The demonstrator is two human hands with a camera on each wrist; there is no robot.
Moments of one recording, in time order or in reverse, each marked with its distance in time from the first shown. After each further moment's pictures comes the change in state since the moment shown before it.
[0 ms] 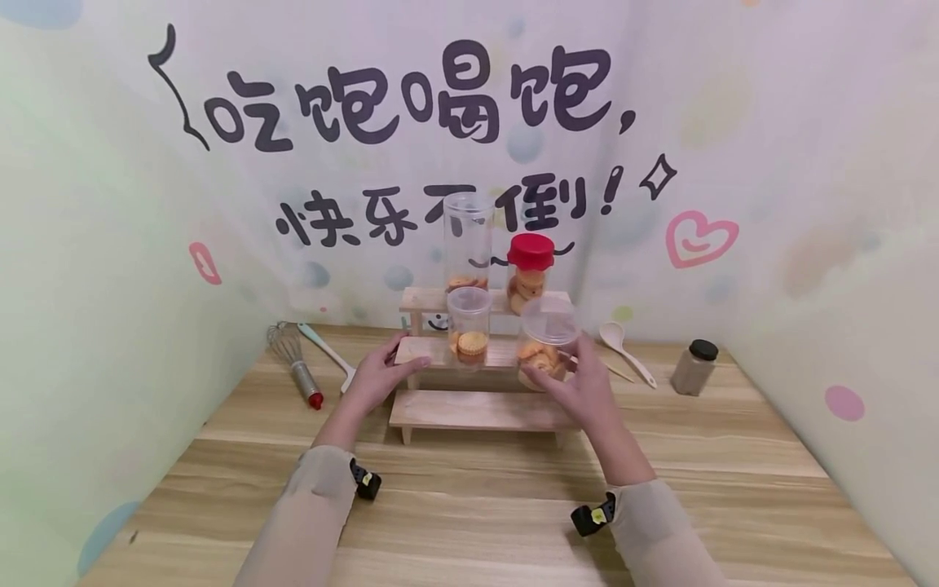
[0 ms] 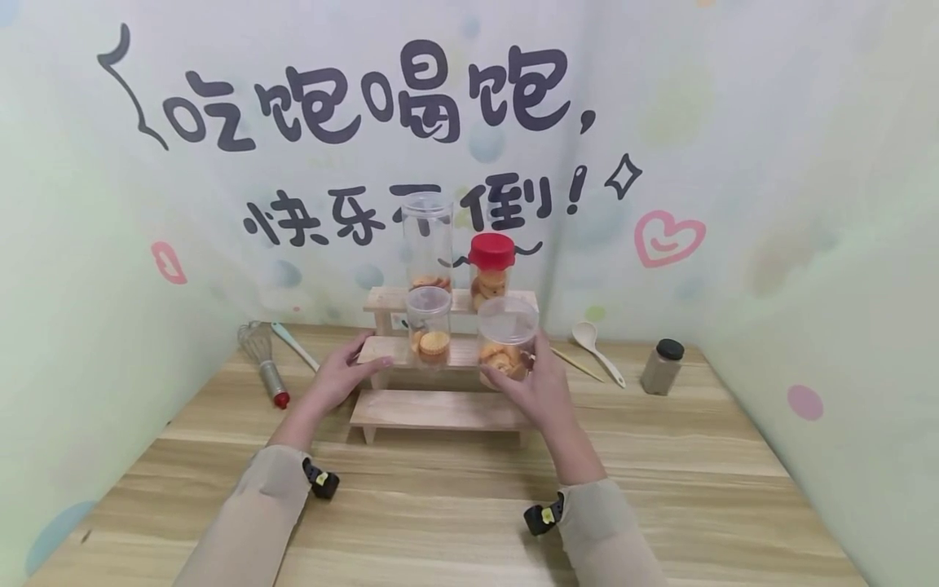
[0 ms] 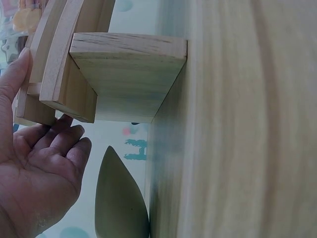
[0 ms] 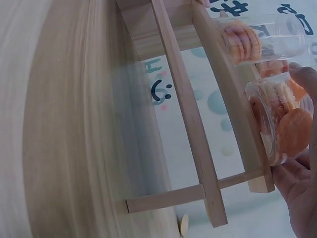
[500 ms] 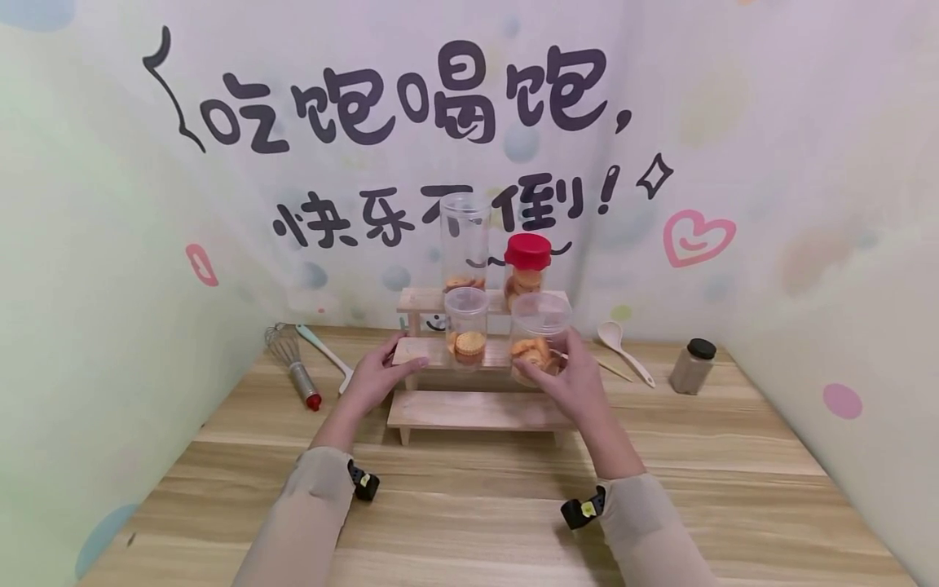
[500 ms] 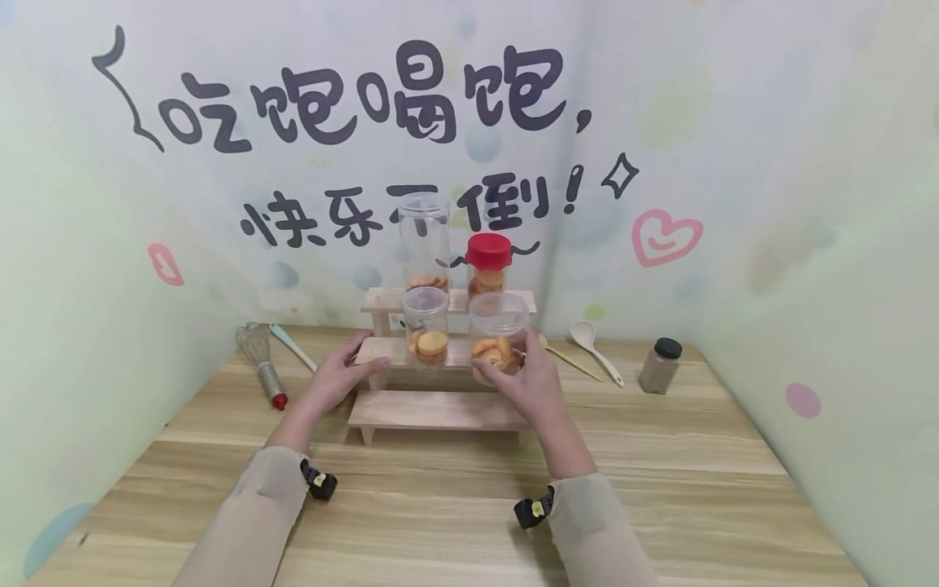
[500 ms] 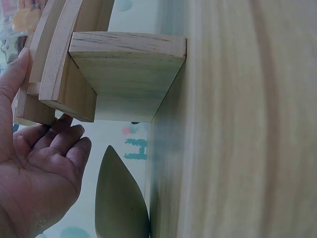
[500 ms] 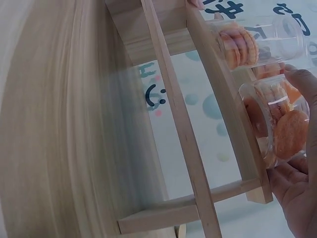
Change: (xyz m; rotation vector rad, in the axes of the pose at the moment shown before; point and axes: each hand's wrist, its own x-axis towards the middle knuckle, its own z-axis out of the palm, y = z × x) left_hand 0.001 0.000 0.000 0.011 -0.002 -0.002; right_hand 0.008 -0.005 0.006 -0.012 -0.034 0.079
